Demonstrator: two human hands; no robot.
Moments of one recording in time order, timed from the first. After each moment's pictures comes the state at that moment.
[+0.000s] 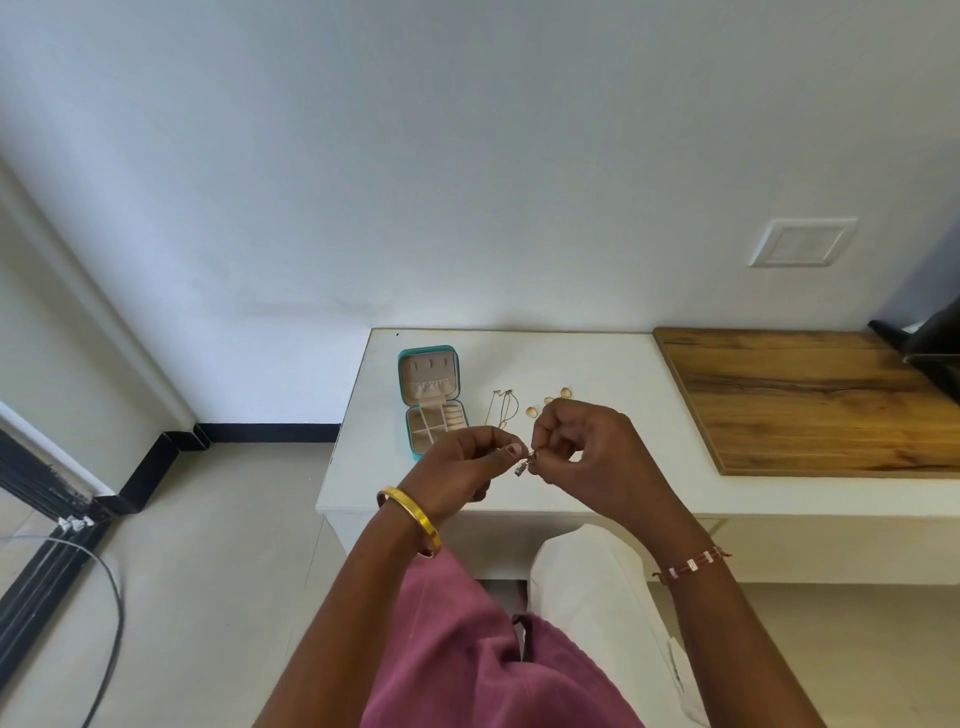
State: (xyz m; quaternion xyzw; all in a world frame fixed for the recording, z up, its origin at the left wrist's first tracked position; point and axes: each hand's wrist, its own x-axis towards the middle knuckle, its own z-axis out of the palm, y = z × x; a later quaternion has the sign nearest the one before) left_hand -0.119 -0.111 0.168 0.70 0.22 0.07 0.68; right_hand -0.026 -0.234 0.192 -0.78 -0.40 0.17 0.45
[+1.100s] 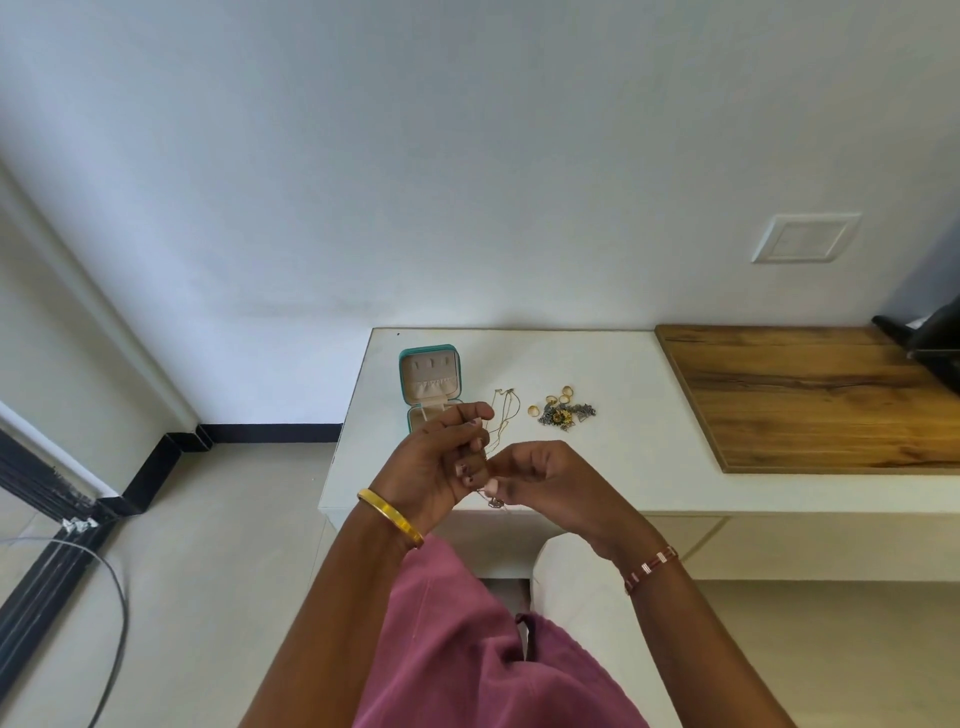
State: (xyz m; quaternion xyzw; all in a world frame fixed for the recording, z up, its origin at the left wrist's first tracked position) left_hand -0.124 -0.102 0.171 0.41 0.20 0.13 0.88; right_hand -0.037 -0.219 0.162 -0.71 -0.33 0.39 0.48
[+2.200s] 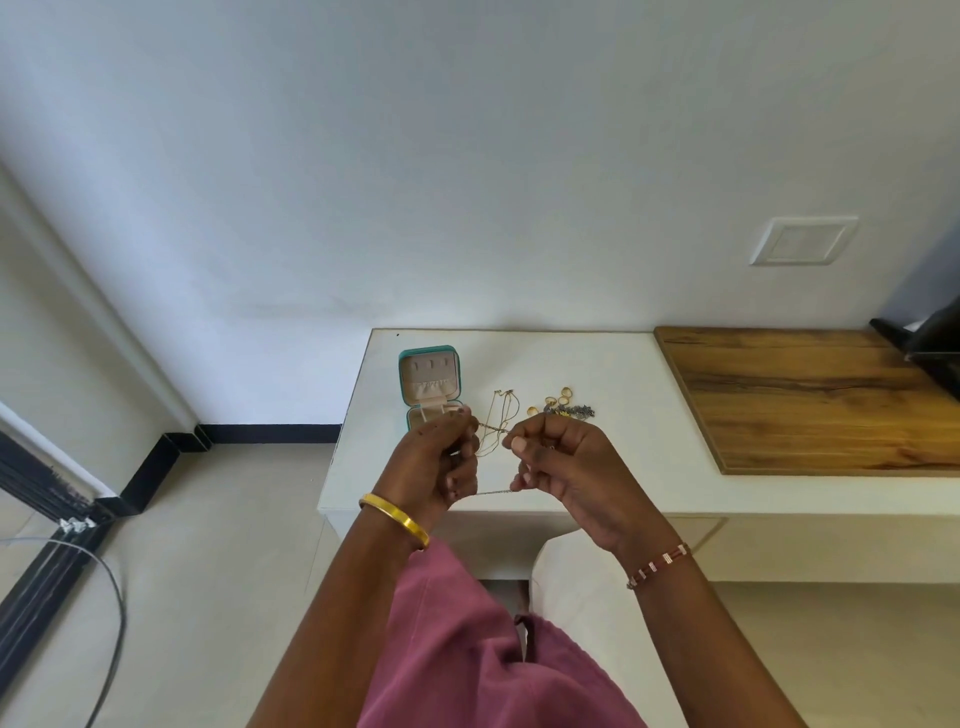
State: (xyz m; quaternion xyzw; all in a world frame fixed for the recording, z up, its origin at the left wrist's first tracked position) left_hand -0.125 -0.101 0.167 0.43 0.27 0.15 0.85; right_hand -0.032 -0.221 0.167 -0.60 -0.24 0.37 0.67
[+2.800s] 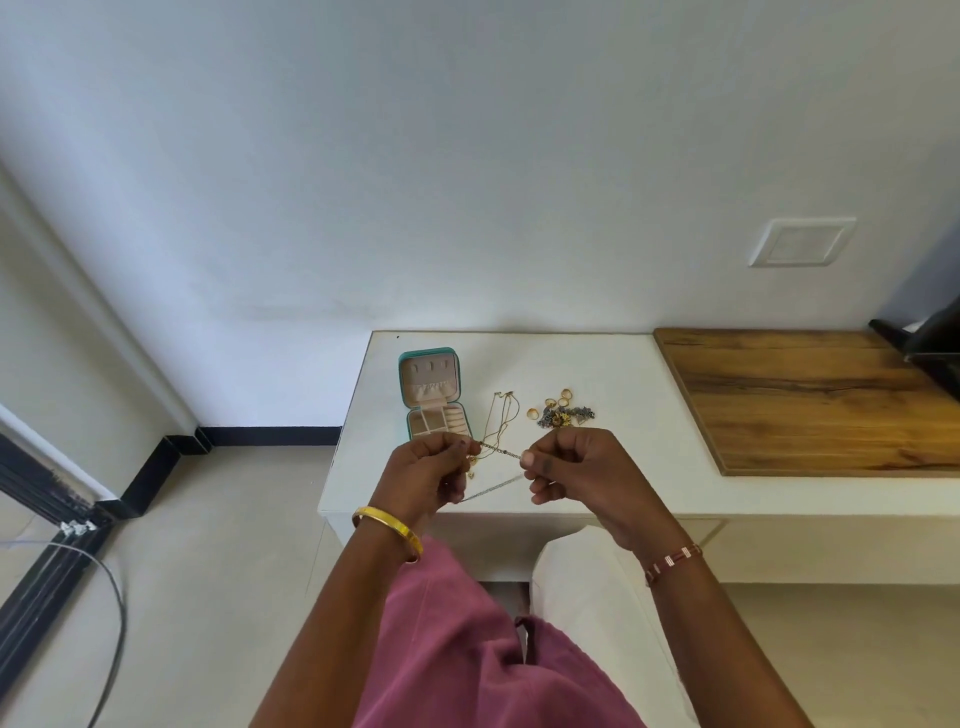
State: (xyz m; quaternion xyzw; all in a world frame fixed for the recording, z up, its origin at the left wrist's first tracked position) left_hand -0.129 -0.097 0.150 0.55 0.34 0.17 0.75; right_hand -0.019 -0.231 0.162 -0.70 -0.25 0.34 0.57
